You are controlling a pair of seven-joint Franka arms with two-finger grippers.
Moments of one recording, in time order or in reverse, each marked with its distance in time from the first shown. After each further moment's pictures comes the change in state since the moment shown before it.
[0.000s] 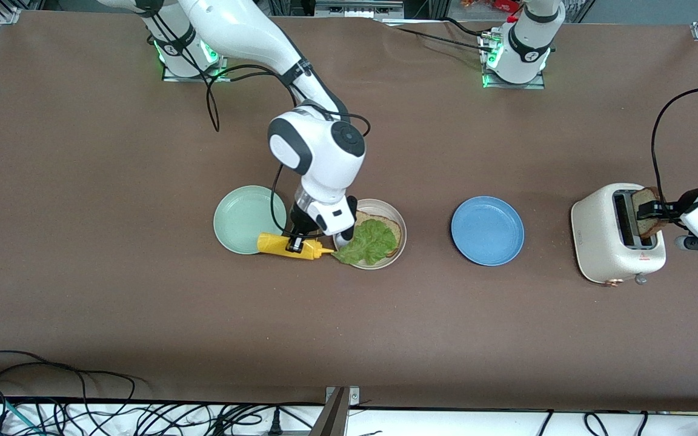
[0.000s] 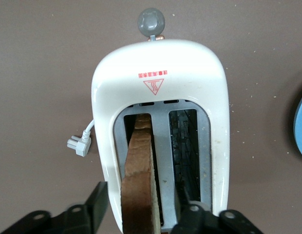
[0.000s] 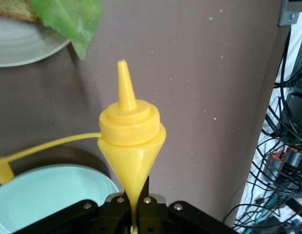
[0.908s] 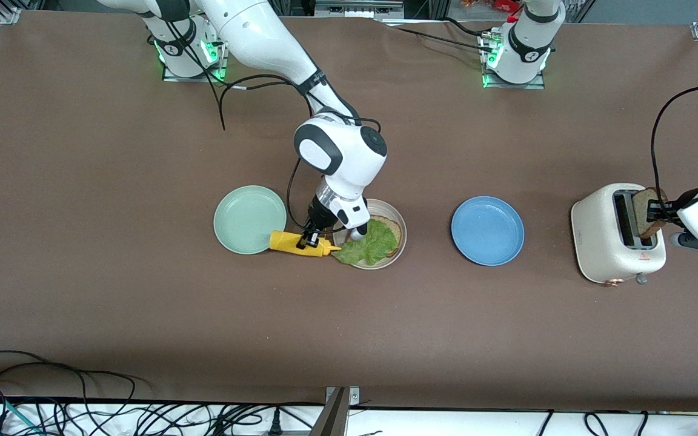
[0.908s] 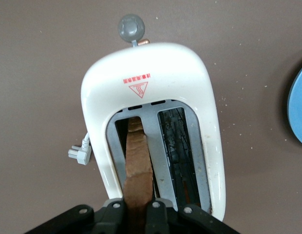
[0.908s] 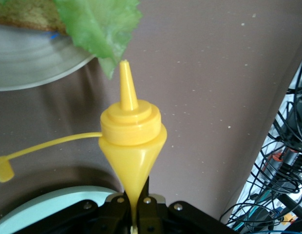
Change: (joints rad) left arm -0.001 -0.010 -0.007 0.013 0.000 -0.008 0.102; right arm 0.044 0.073 -0.010 0.014 -0.053 0.001 0.099
